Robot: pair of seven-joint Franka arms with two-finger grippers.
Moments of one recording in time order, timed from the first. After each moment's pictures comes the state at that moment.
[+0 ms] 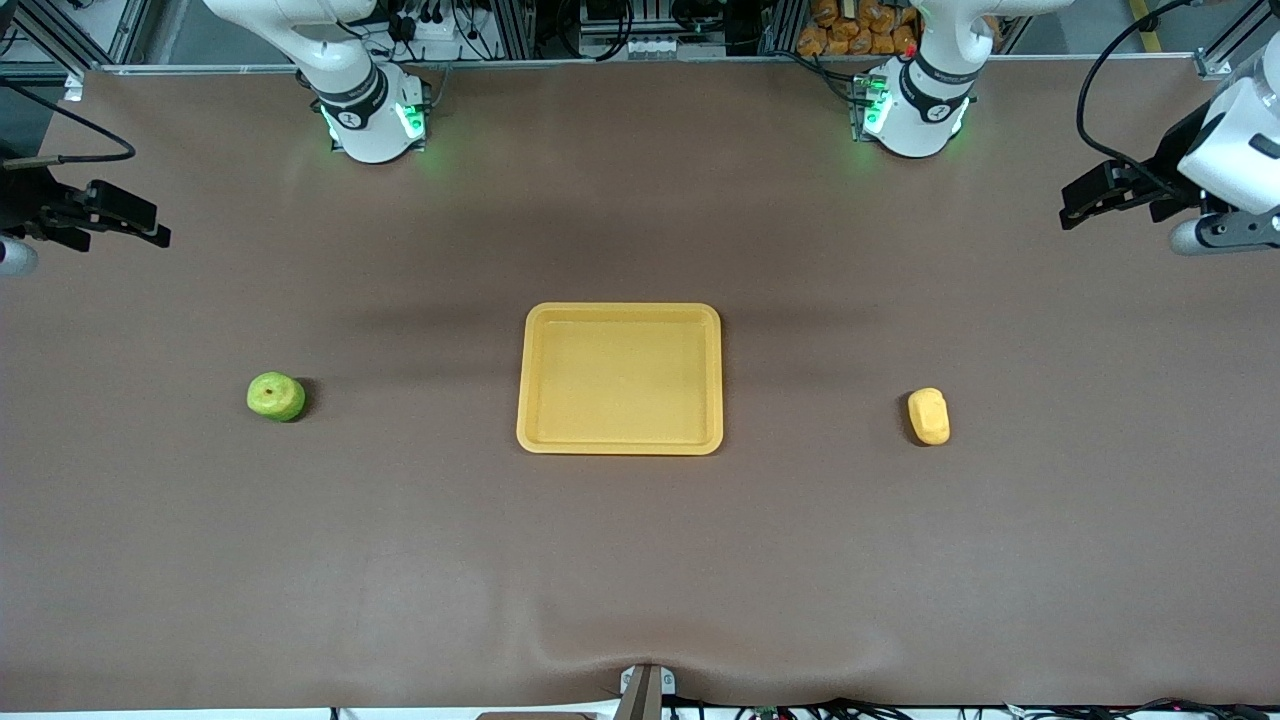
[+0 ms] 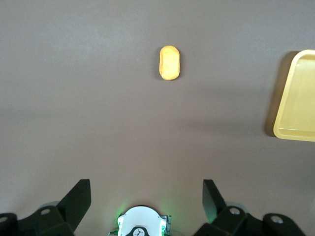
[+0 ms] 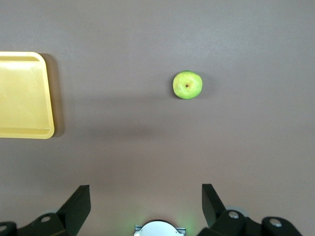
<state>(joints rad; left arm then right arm) -0.05 -0.04 -0.06 -1.59 0.05 1.44 -0.16 0.01 -0.04 -0.09 -1.65 0.06 1.46 -0.09</state>
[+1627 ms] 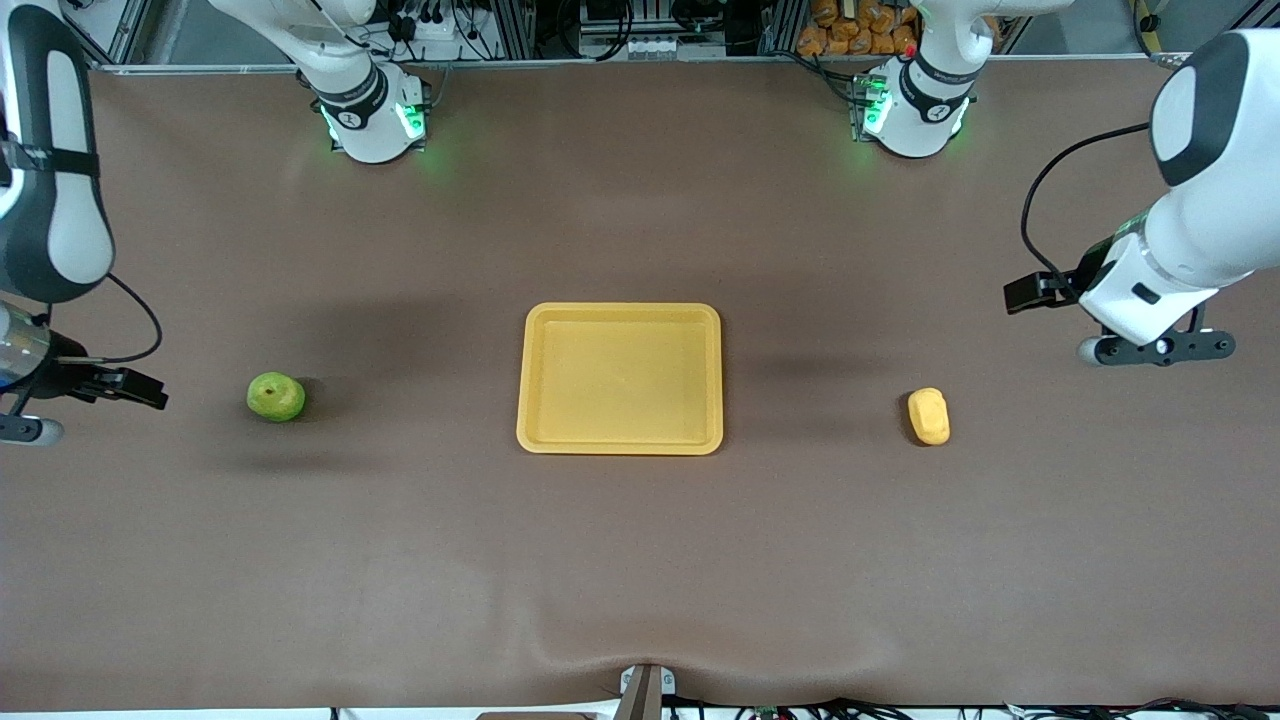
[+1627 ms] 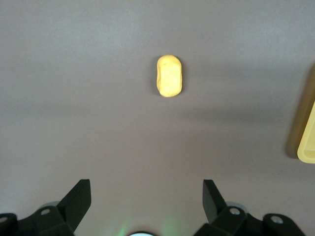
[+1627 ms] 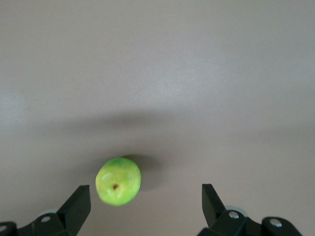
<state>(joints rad) -0.05 0.10 -0.07 -1.72 0.07 1.68 -0.16 -0.13 0.27 -0.11 -1.84 0.00 2.17 -0.15</state>
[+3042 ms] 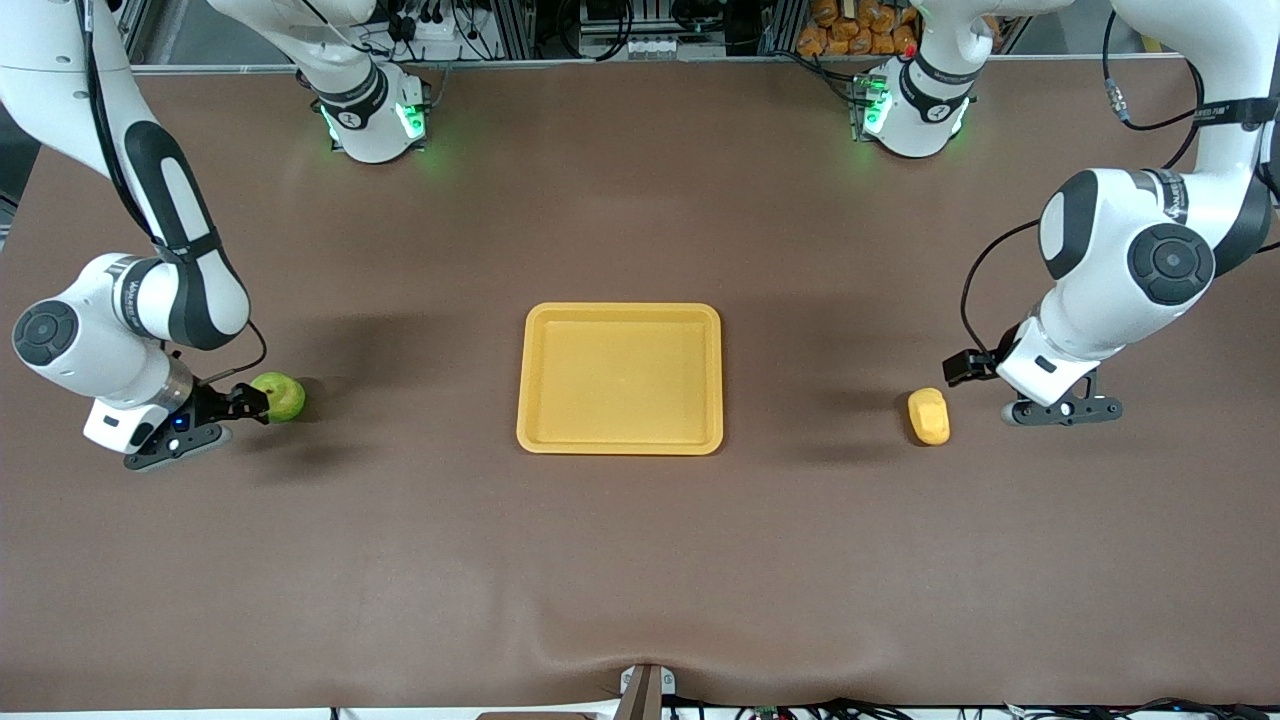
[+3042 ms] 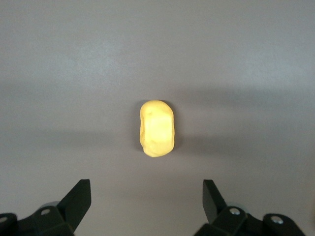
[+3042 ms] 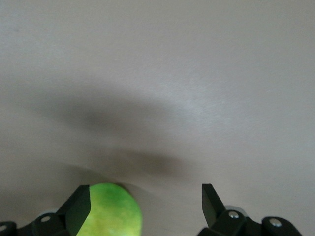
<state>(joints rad) -0.05 0.21 -0.07 -1.97 0.07 2.19 -0.22 -0.10 0.45 -0.08 -1.99 0.08 2.50 -0.60</state>
